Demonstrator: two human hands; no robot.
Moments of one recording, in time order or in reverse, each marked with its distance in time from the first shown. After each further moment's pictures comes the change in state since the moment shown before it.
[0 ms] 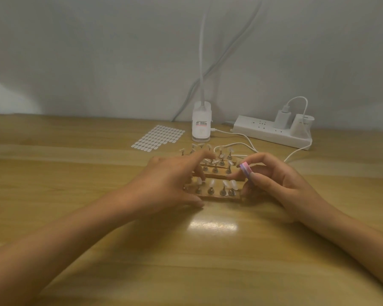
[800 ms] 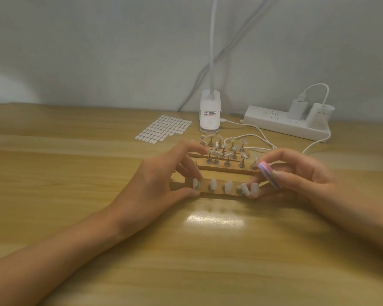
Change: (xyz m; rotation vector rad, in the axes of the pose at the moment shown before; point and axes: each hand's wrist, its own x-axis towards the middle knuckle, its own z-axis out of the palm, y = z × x) left_hand -0.033 -0.022 0.014 -0.332 0.321 0.092; right_hand -0.008 -0.018 0.000 0.115 -0.067 0.114
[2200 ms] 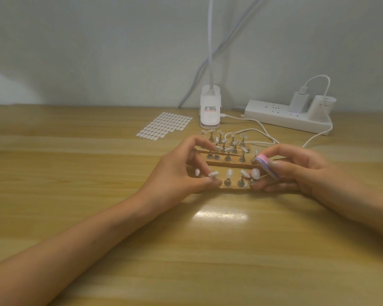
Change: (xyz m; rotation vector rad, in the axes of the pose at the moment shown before) left_hand 0.019 0.004 0.022 -0.266 -0.055 -0.257; right_hand 0.010 0.013 -0.011 0.055 0.010 0.074
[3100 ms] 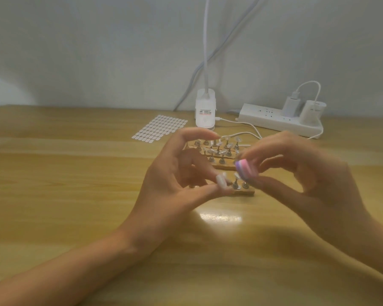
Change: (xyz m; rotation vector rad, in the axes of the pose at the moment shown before) left_hand -0.031 0.029 0.012 -0.409 0.112 0.242; right_hand -0.019 -0.024 0.047 -0.516 0.211 -0.722
